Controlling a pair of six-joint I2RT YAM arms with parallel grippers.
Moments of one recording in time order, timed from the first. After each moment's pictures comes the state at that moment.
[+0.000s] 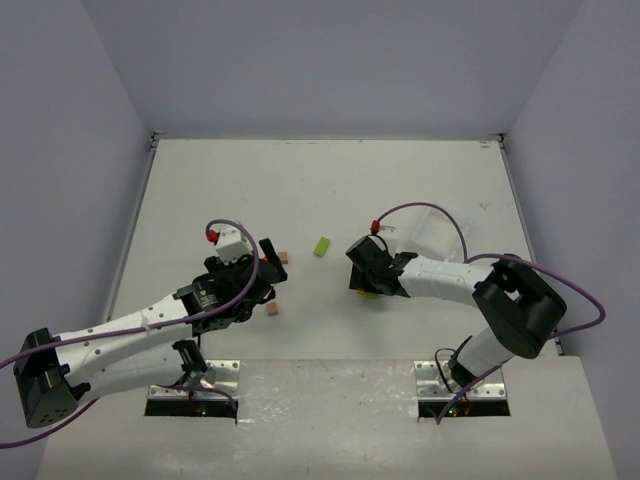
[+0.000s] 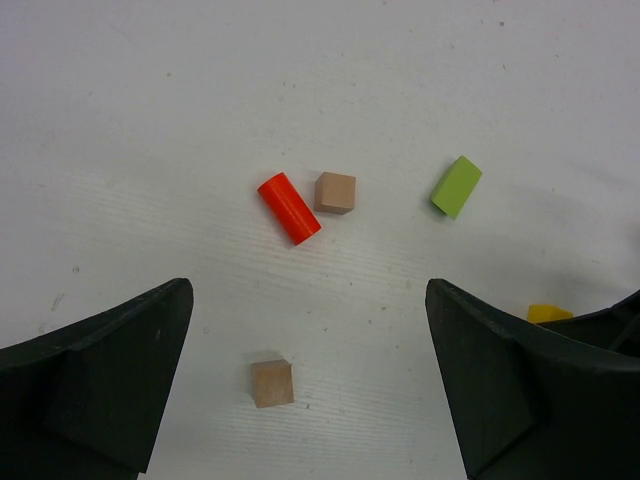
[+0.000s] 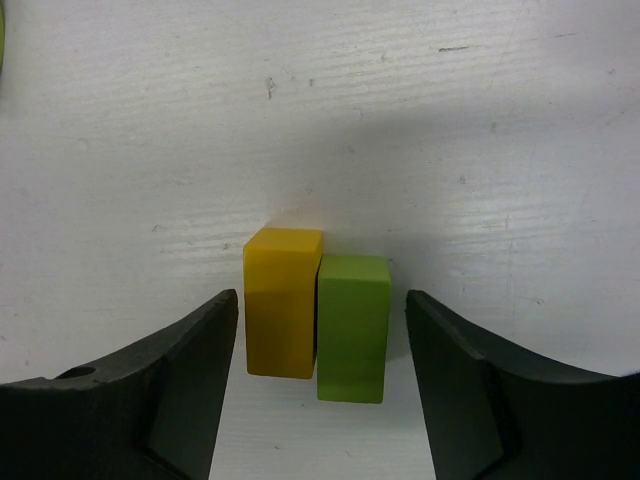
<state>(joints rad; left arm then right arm) -0.95 0.90 0.62 -0.53 -0.86 -1.01 0.79 1.55 0.69 -0.26 0.38 0.85</state>
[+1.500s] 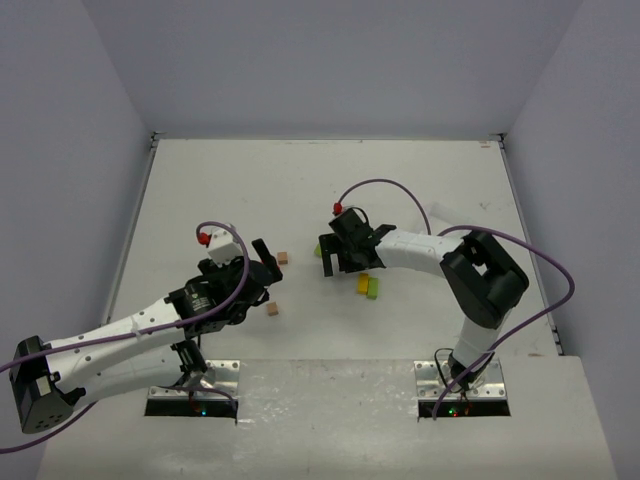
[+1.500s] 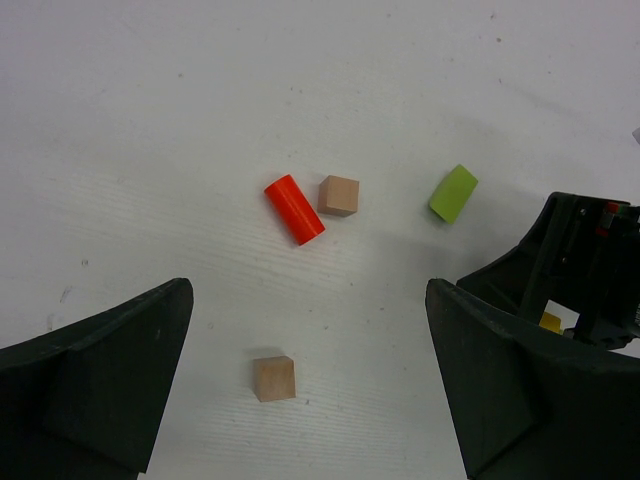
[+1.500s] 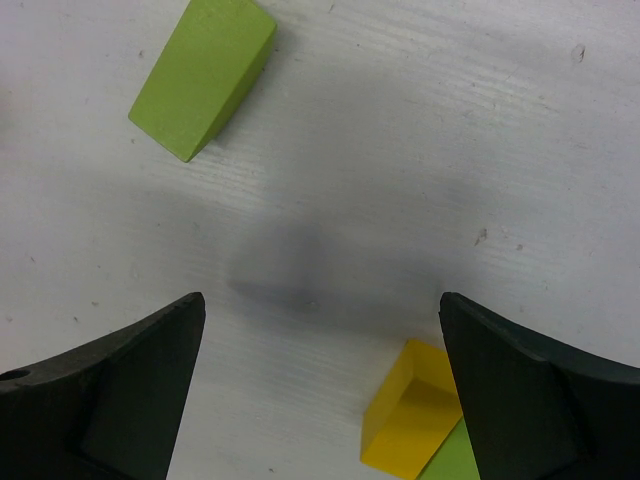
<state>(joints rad) -0.95 0.84 0.62 -0.58 -0.87 -1.05 0.73 1.79 0.99 -0.27 0.12 0.49</state>
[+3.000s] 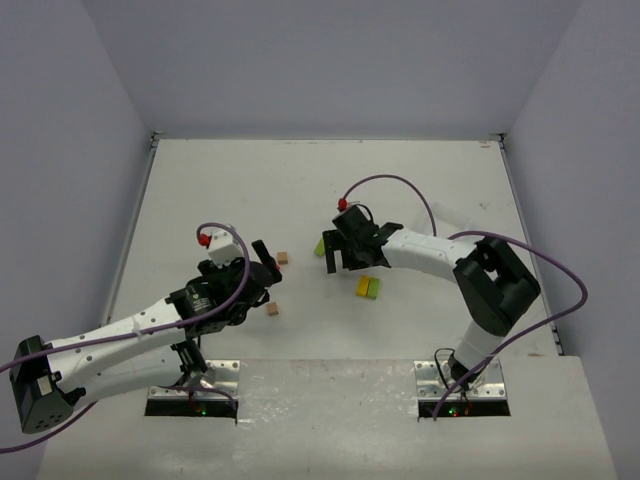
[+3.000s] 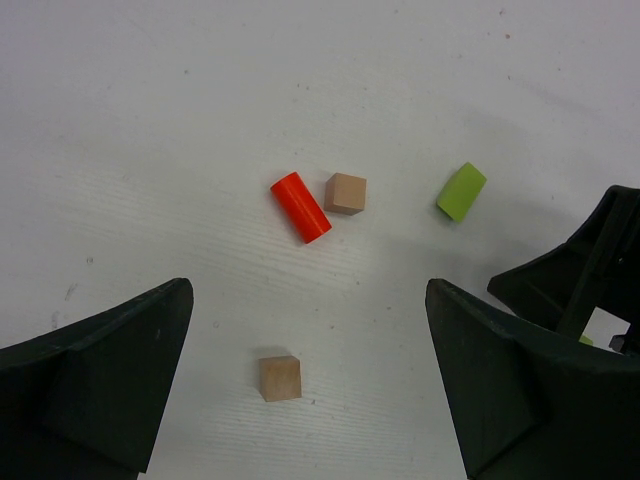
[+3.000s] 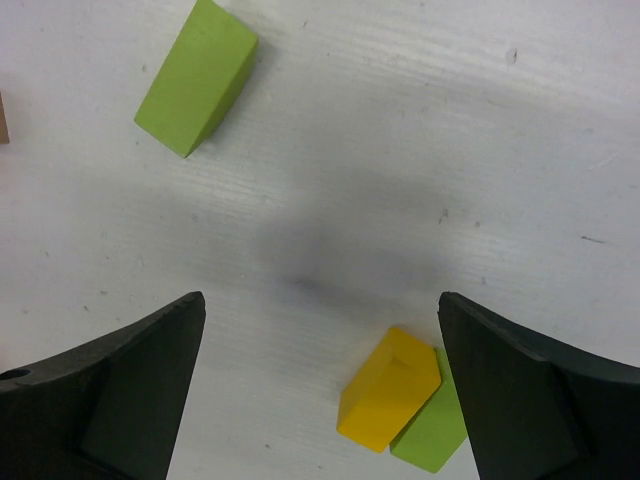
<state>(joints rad) -0.95 0.85 0.61 -0.58 -0.87 -1.05 0.72 1.72 0.98 -0.32 0.15 0.51</state>
